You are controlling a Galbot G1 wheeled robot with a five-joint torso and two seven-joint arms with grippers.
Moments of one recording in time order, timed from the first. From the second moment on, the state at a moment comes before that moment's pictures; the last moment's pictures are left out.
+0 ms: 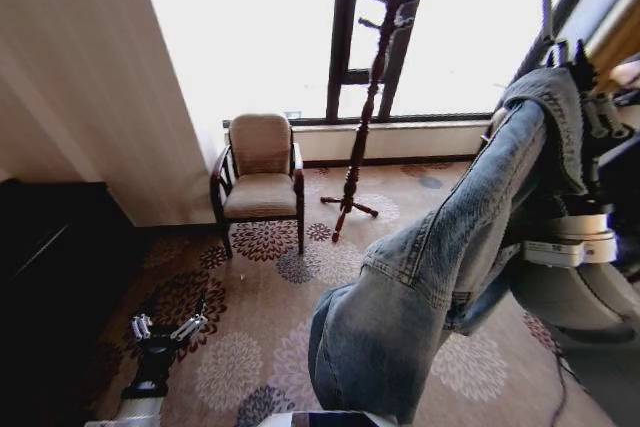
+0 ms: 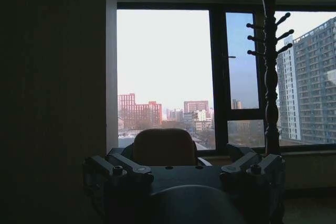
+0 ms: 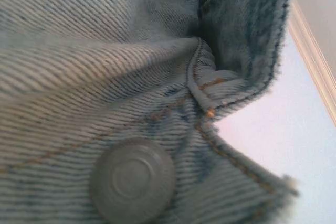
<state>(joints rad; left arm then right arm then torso) 2.06 -1.35 -0.77 -2.25 -0.32 -0.48 0.05 -1.30 0.64 0.80 2.39 -0.28 -0.12 0.56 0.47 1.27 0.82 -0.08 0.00</state>
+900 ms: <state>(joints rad) 2.03 -1.35 -0.75 -2.24 -0.30 -0.46 0.03 -1.41 0.69 0.85 2.41 -0.31 -0.10 0.55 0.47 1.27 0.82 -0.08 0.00</state>
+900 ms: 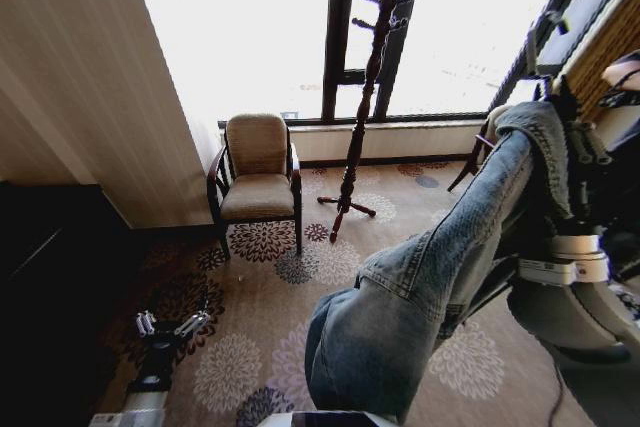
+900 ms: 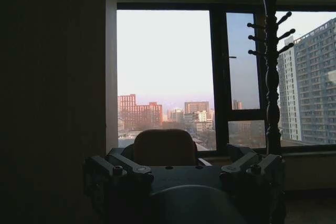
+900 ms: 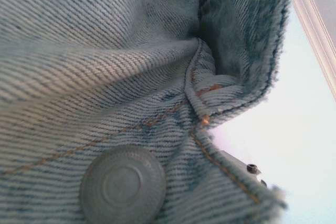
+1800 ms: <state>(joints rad) 2.04 -1.34 -0.74 -2.24 -0.31 -0.44 0.03 -1.53 0.76 0.92 2.42 -0.33 -0.07 0.56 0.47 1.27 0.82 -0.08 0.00</state>
